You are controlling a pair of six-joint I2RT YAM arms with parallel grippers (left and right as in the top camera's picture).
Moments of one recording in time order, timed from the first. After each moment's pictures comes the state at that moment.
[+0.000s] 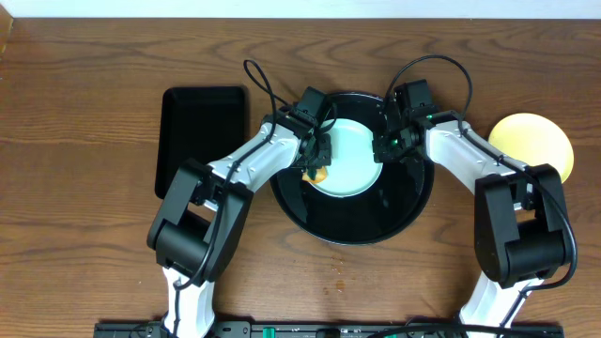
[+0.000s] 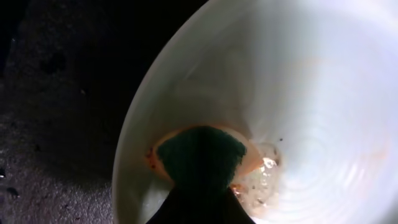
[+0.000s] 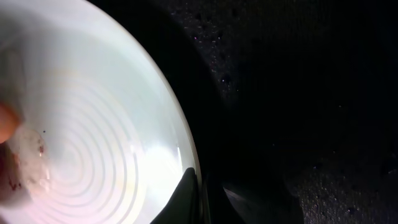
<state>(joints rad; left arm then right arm) -0.52 2.04 1.36 -0.59 0.10 -0.53 0.25 1.96 1.22 -0.50 -0.21 0.18</state>
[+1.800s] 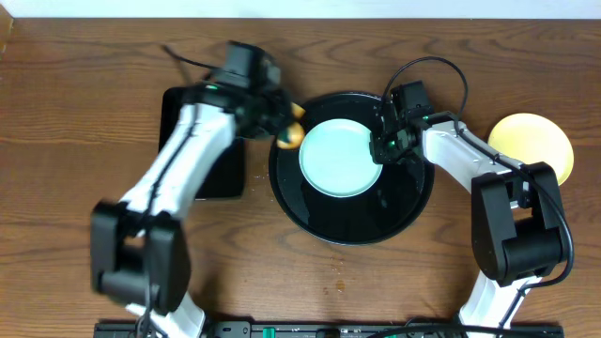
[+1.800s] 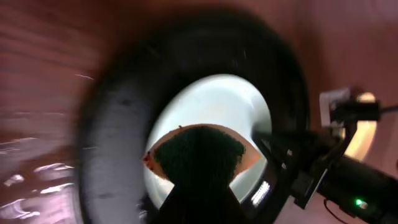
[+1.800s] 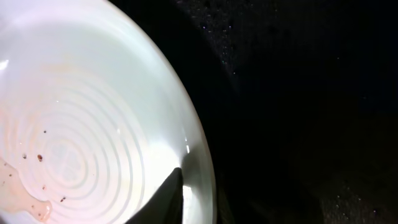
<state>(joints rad) -0.25 1.80 1.45 -0.74 0.41 -0.56 0.26 1.97 1.22 -0.50 -0.22 0.18</state>
